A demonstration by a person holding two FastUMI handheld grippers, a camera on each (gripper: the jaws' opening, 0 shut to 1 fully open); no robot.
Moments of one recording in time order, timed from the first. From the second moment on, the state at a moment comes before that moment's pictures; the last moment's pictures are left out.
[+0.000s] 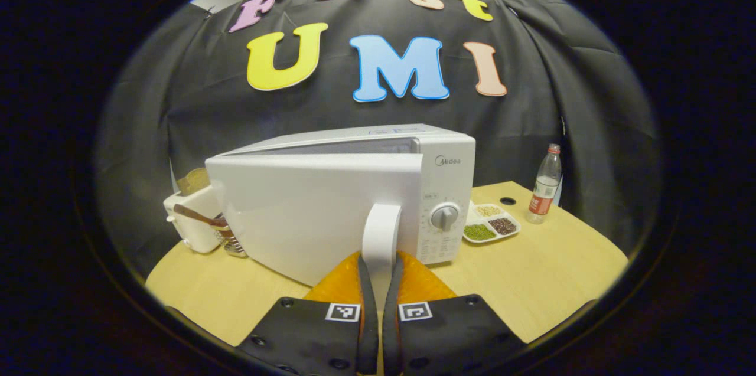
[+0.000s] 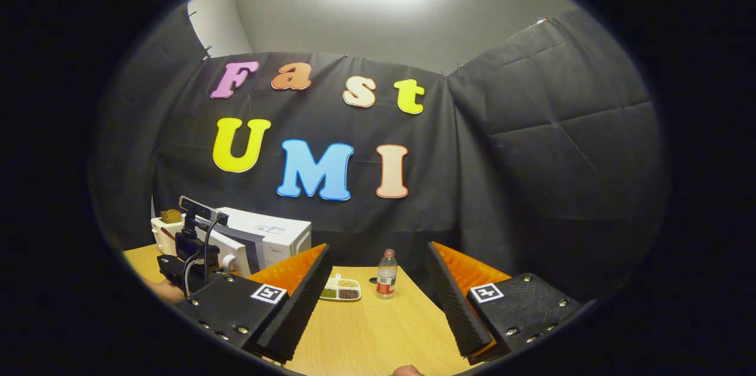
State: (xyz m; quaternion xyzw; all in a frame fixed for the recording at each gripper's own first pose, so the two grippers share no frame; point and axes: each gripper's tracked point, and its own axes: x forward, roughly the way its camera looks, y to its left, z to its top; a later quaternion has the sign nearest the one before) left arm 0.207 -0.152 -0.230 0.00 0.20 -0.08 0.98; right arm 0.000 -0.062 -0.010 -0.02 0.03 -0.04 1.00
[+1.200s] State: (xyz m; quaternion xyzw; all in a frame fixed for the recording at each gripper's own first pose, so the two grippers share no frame) left arm 0.084 0.016 -0.232 0.01 0.22 0.04 0.97; right arm -0.019 0.026 -0.002 0.02 0.01 0.11 0.99
